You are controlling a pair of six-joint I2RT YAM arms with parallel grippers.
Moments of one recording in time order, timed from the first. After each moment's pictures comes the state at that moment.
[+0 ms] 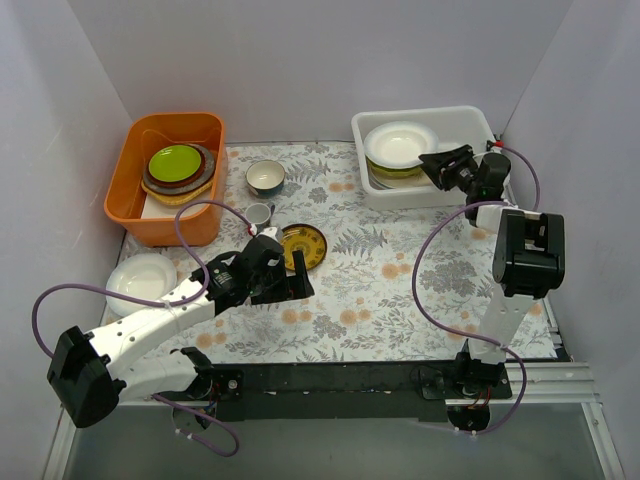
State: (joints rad) left arm -0.81 1.09 0.79 -0.57 -0.04 -0.84; right arm -0.10 1.93 1.12 0.63 -0.59 1.20
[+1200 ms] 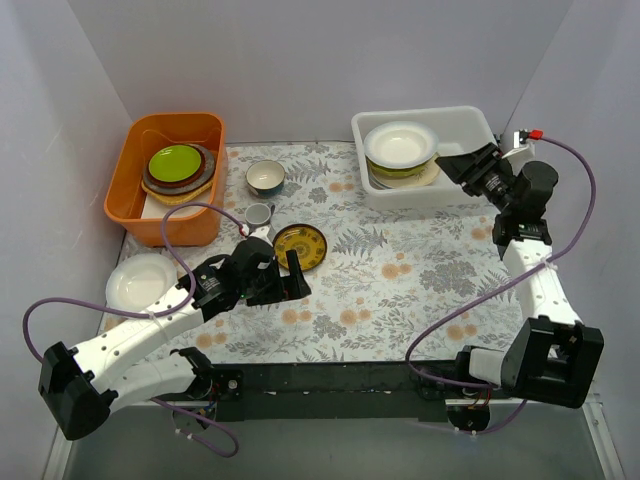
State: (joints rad) left arm -0.81 0.99 0.79 -0.61 -0.04 -0.86; right arm -0.15 1.25 0.92 0.31 -0.64 0.84
